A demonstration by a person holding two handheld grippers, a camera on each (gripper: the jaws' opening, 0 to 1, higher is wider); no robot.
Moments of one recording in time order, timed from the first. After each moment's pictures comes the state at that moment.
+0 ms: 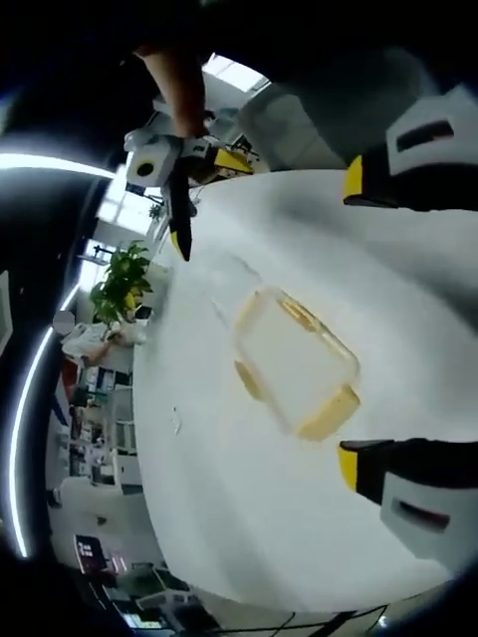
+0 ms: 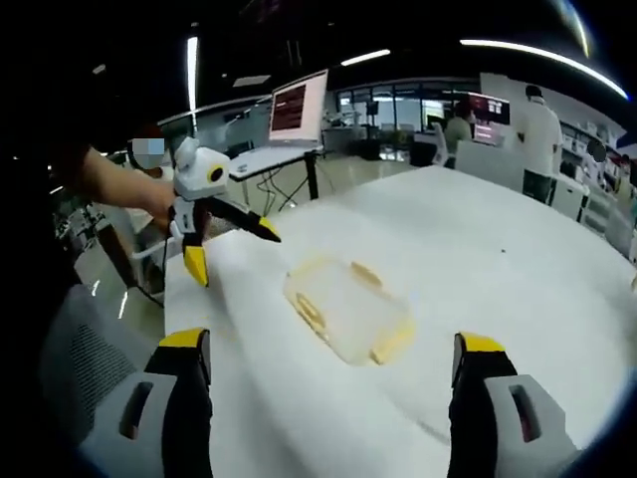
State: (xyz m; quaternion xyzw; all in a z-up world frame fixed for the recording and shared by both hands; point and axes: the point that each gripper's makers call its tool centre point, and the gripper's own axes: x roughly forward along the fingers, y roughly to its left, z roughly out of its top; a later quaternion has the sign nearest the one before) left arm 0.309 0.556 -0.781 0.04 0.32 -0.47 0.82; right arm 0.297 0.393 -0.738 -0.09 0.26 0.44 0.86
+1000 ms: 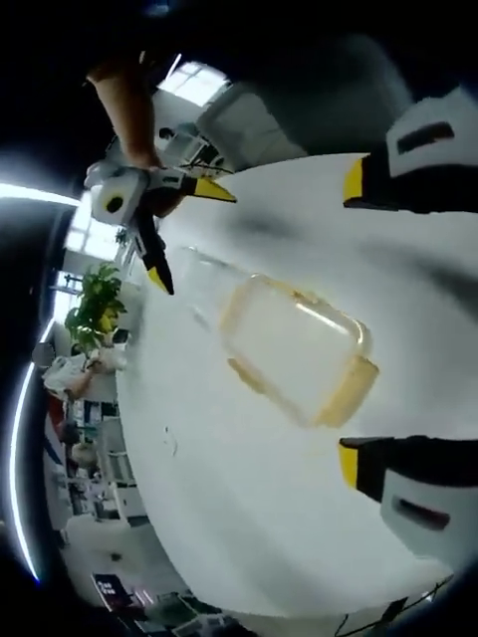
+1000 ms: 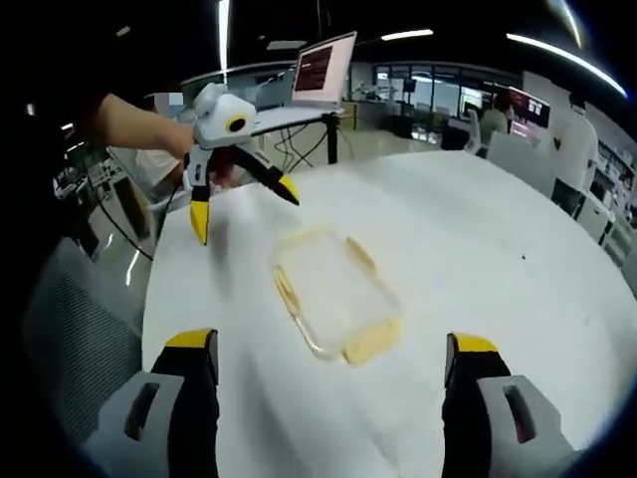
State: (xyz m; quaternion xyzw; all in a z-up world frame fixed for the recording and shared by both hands) left arm 0.332 0.551 -0.795 0.12 0.34 -0.53 0.77; right arm 0.332 0.391 -0.775 -0.16 0.30 0.49 0.80
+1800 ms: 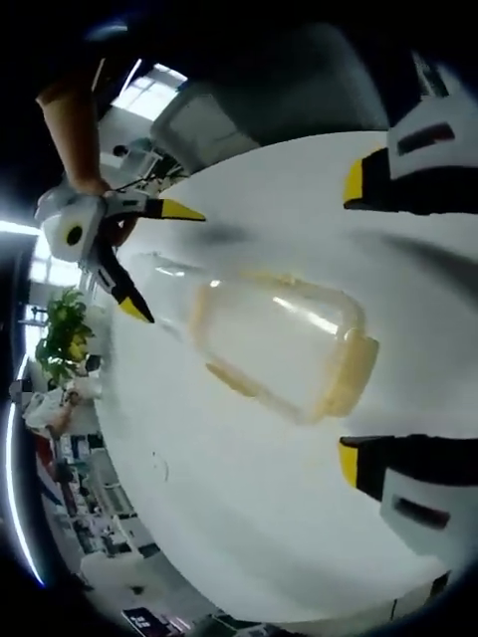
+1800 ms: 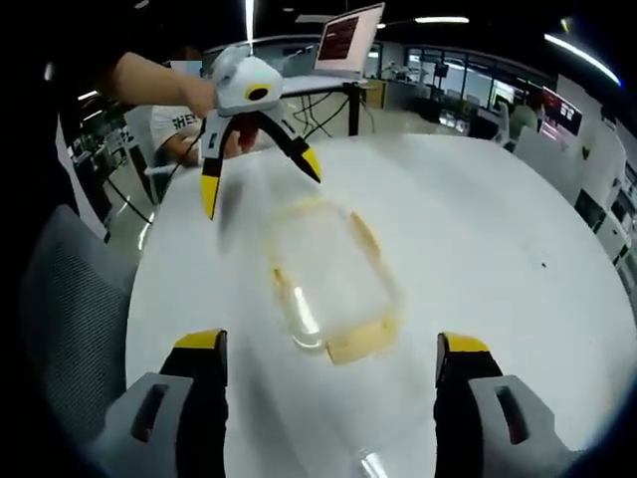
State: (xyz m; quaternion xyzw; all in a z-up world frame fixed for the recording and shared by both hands) left arm 0.345 0.550 -0.815 0.21 0.35 -0.55 0.73; right arm 0.346 0.391 -0.802 -0.22 0.33 0.52 0.76
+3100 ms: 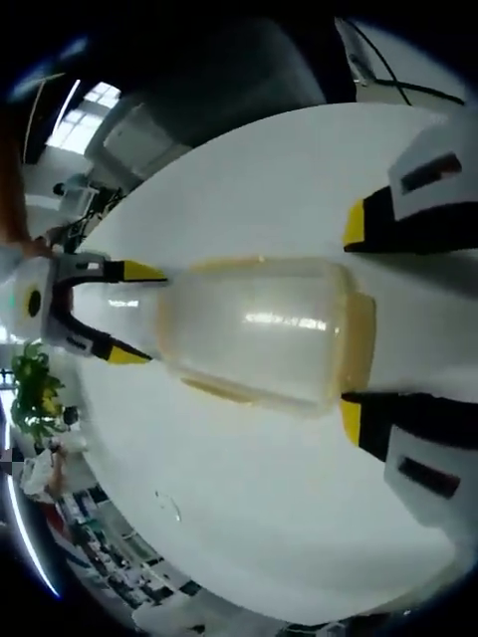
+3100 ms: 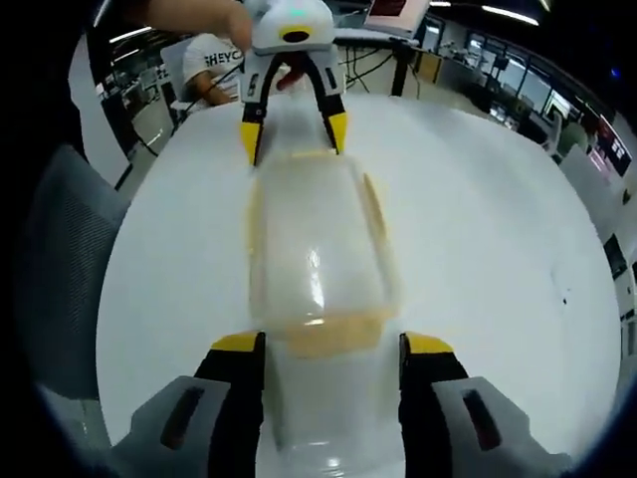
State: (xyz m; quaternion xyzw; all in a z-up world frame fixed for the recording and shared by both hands) left arm 0.366 0.554 -0.841 0.32 0.35 -0.59 0.65; right arm 0.367 0.390 -0.835 -0.33 0.36 0.56 0.67
